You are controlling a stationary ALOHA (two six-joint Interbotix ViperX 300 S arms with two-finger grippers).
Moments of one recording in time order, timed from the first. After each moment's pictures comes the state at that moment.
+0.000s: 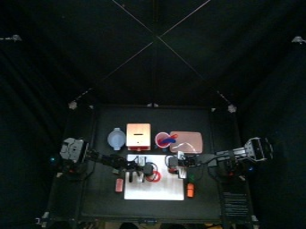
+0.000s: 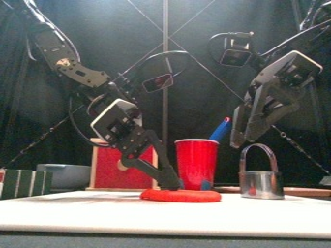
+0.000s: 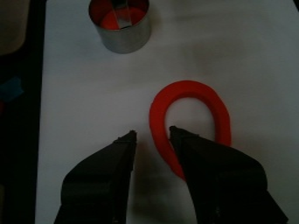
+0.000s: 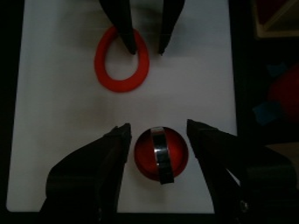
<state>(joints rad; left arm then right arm) -0.10 0.27 0.64 -0.40 -0.21 0.46 0.04 -0.23 0.89 0.00 0.15 0.02</state>
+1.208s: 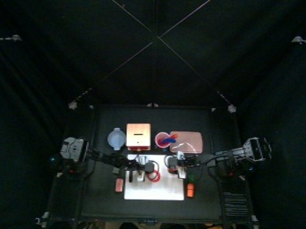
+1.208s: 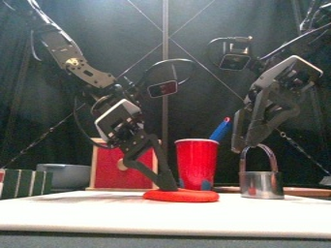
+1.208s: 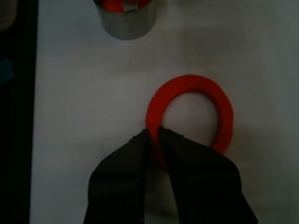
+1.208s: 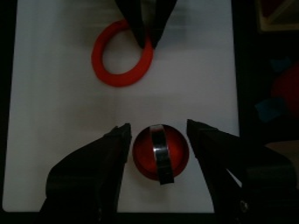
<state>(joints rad) -0.08 0.24 0.63 -0.42 -0.15 0.46 0.03 -0.21 0.89 0.01 0.15 0.02</state>
